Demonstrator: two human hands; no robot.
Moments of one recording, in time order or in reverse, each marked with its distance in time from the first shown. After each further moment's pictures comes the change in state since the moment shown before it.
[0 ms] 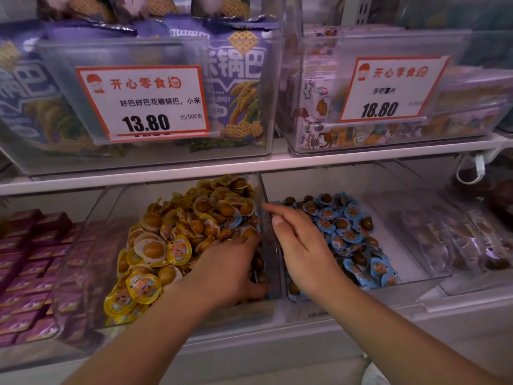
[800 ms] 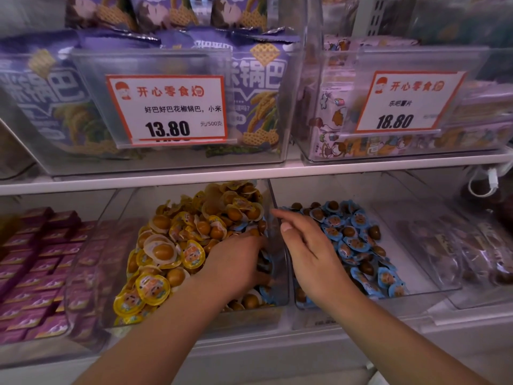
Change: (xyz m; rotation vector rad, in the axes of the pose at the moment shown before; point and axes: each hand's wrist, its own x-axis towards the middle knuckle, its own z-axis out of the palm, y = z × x) left_hand 0.016 -0.007 0.002 -0.097 0.039 -0.091; right_hand -0.001 -0.005 0.001 0.022 0.001 -0.013
